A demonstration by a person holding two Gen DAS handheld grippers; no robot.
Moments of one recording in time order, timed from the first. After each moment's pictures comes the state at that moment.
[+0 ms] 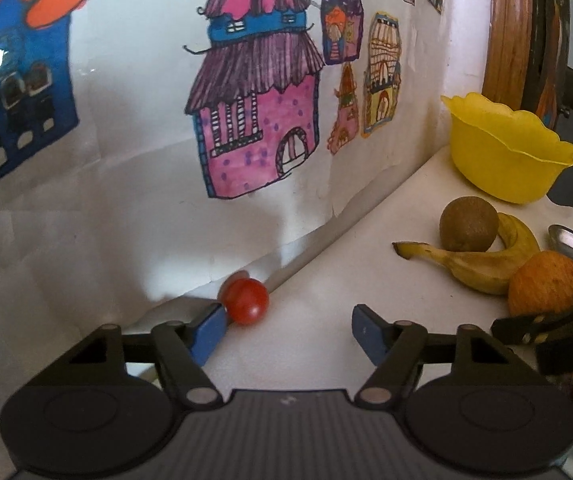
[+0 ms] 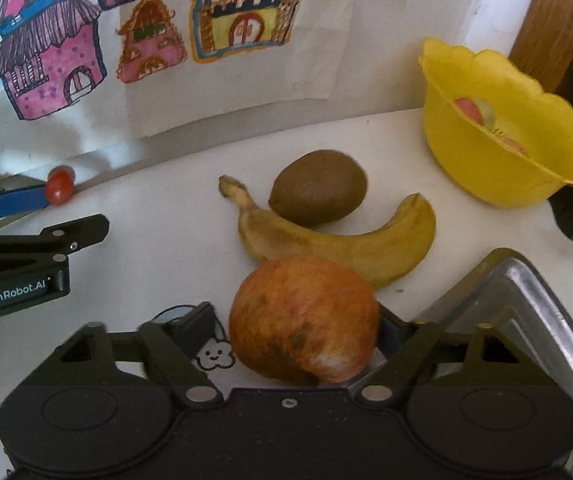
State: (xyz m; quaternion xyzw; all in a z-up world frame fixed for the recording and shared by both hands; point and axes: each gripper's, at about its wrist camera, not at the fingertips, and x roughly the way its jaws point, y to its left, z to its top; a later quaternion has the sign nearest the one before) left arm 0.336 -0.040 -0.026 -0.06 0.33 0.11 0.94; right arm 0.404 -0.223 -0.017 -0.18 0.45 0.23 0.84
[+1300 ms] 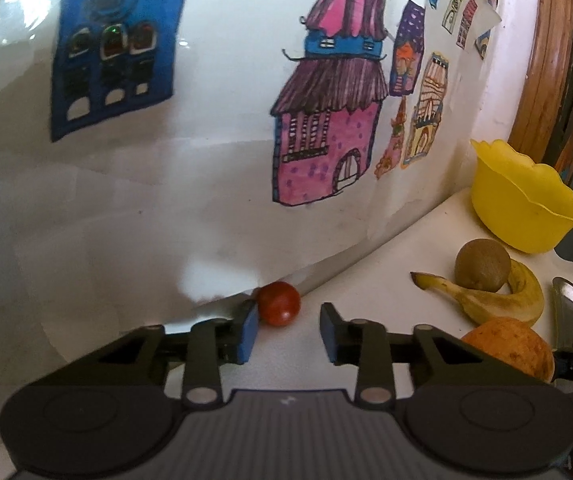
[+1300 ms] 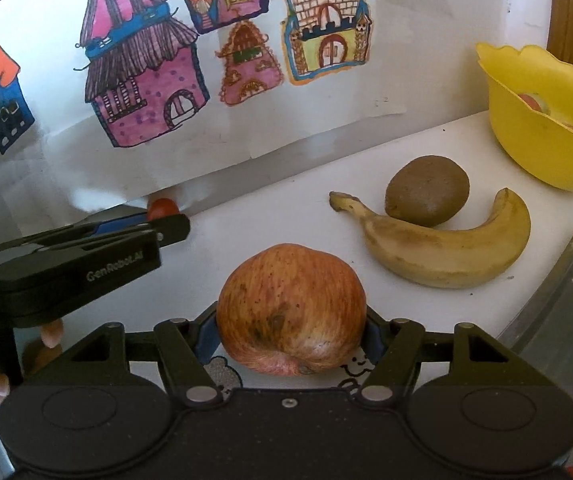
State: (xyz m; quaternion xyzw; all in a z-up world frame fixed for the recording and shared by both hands) left arm 0.327 -0.020 -0.030 -0.13 0.30 0.13 0.94; right arm 0.367 -0.199 -0.023 -0.08 0.44 0.30 0.84
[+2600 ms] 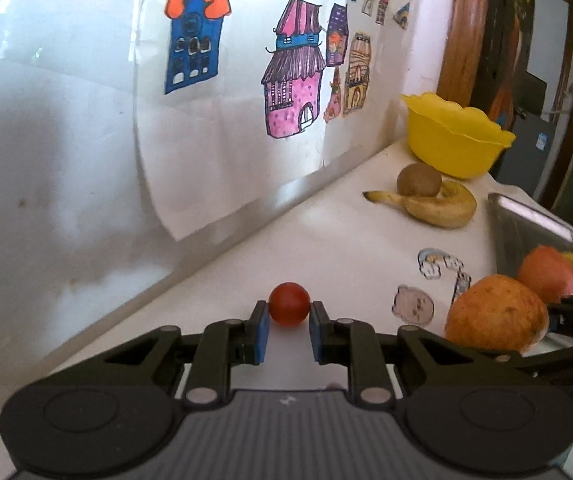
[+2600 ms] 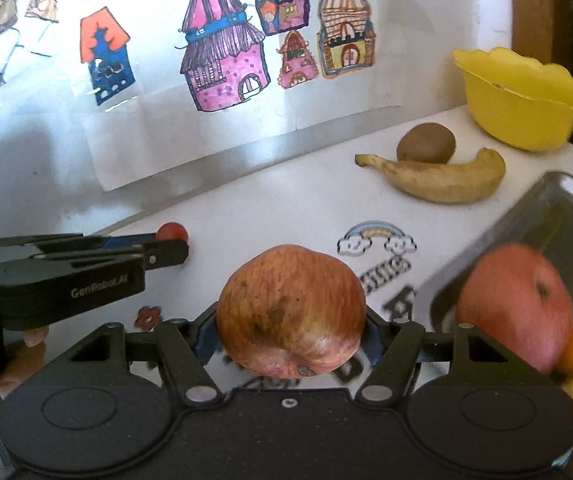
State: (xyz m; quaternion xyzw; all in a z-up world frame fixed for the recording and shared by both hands) left arm 0.226 -0.024 -0.021 -0.07 0.32 0.04 0.94; right arm 0.251 -0.220 -0.015 -0.04 0.41 0.29 0.87
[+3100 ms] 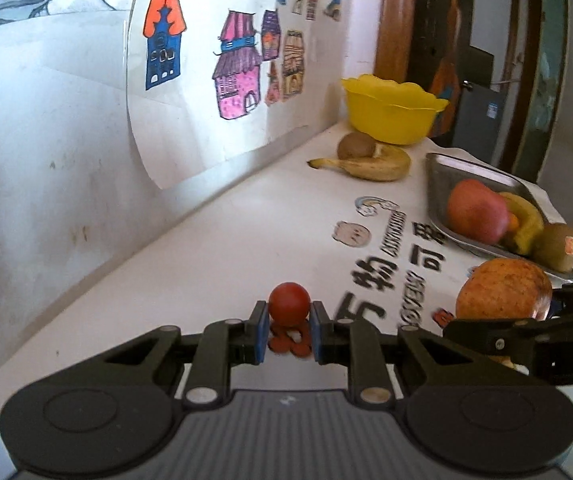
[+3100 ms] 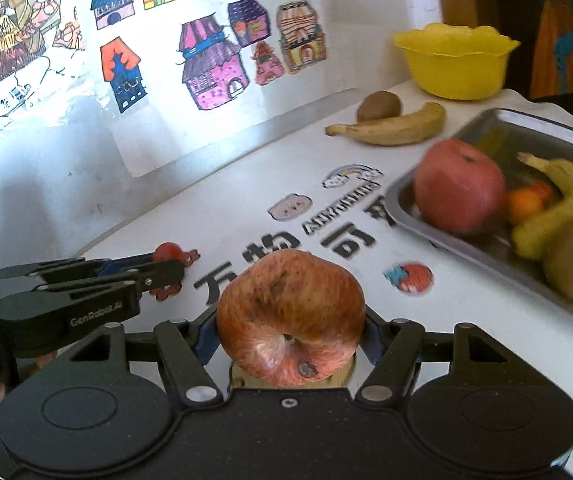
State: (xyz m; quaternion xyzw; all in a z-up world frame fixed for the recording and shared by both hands) left arm 0.158 -0.042 -0.018 -0.03 0.32 -0.03 0.95; right arm 0.166 -0.258 -0.006 0.03 0.40 0.23 0.88
